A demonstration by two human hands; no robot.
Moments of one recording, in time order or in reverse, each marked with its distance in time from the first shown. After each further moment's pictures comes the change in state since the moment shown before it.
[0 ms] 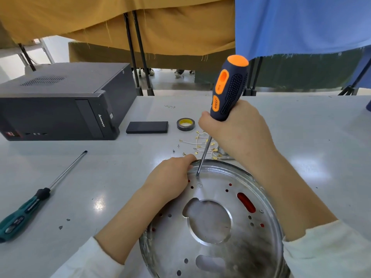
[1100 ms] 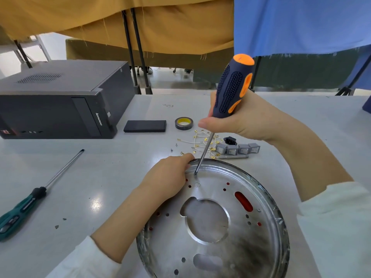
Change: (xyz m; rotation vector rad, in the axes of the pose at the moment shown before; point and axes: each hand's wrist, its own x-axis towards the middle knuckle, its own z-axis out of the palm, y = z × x) left_hand 0.003 -0.003 0.003 0.000 -0.013 -0.016; right_hand 0.030 0.008 -0.034 0.283 -0.543 -0.200
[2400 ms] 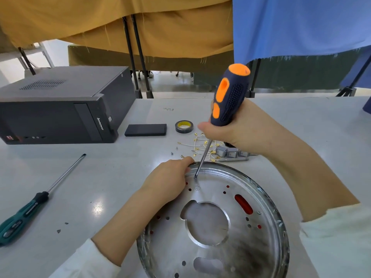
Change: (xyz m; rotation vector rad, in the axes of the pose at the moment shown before) left_hand 0.001 -0.001 0.001 0.009 0.002 0.001; right_hand -0.009 -0.002 0.011 -0.048 0.120 0.036
